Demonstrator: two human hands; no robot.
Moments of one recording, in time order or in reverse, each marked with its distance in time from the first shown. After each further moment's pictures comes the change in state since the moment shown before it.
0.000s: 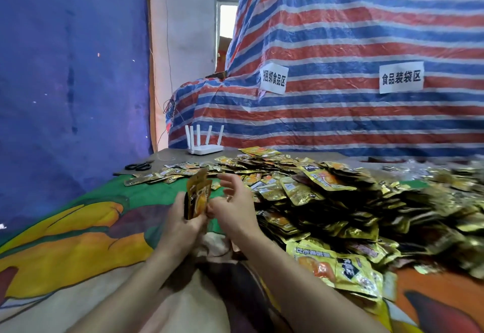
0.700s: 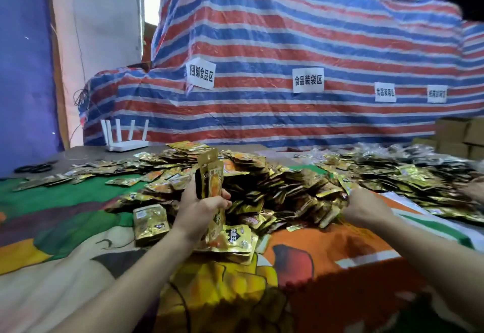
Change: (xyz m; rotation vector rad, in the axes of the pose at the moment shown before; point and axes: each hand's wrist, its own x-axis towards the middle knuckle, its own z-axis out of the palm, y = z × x) left_hand -0.079 0.110 0.139 -0.370 -0.407 -0.113; right_hand -0.100 -0.004 -0.407 -1.344 0.301 0.590
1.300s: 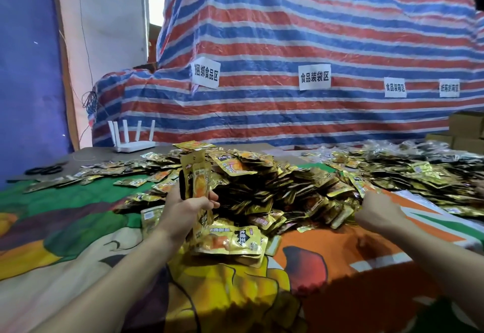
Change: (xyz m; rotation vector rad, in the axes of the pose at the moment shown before) left_hand 0.007 -0.003 -0.035 0.017 0.010 -0.026; right_hand -0.002 -0.001 0.011 0.007 0.038 0.073
